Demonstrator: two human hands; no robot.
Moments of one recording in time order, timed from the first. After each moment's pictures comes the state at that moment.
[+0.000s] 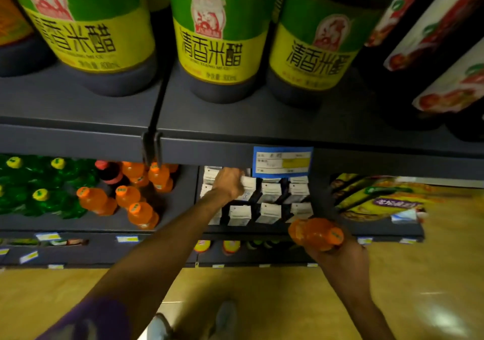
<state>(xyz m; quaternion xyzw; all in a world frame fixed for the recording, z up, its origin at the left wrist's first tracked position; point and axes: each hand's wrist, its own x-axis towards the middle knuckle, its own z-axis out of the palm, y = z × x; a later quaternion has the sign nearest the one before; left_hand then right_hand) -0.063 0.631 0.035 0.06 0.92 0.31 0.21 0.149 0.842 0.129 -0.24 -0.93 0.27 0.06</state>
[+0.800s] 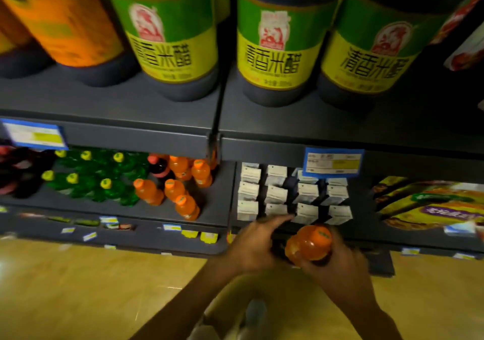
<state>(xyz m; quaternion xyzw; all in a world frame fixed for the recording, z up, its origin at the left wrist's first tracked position) 0.088 0.571 0.101 0.23 0.86 0.41 0.21 0.150 0.764 0.137 -0.15 -0.94 0.28 -0.10</state>
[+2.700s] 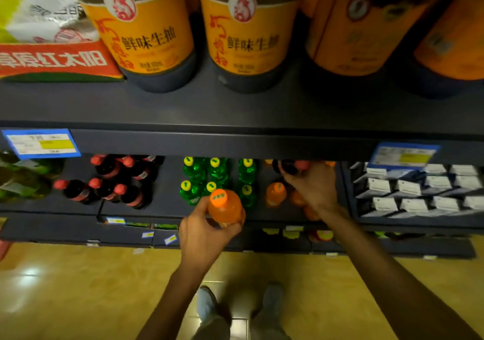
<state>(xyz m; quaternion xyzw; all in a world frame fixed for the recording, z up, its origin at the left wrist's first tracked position) 0.073 0.074 0.129 -0.12 0.90 0.41 -0.01 -0.021 0.321 0.129 -0.12 -0.93 0.33 0.04</state>
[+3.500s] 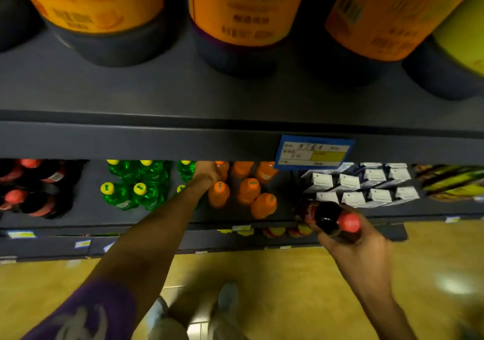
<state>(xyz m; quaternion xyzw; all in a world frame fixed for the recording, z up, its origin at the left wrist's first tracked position) -0.117 0.234 -0.015 -0.08 0.90 0.38 0.20 0.120 0.470 0.150 -0.26 -0.92 0.28 0.11</state>
